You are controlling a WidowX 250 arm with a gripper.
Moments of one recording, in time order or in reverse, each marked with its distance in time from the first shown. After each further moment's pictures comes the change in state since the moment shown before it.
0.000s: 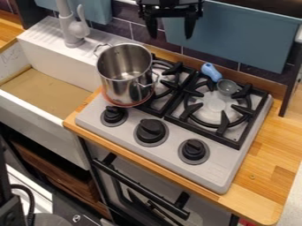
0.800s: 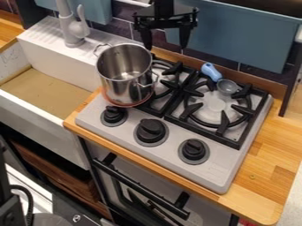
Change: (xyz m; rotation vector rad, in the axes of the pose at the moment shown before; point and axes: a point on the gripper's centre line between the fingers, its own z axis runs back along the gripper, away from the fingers) arm -0.012 0.015 -0.011 0.014 0.042 0.112
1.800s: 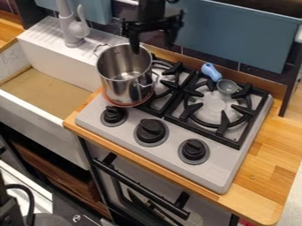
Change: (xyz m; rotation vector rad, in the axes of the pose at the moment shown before) arm -0.012 0.009 -0.003 0.123 -0.086 0.238
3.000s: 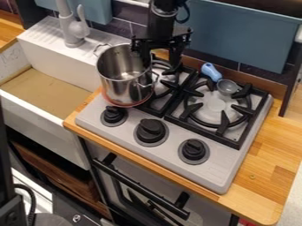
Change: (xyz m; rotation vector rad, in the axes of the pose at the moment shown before) arm -0.004 0.004 -0.026 0.037 0.073 0.006
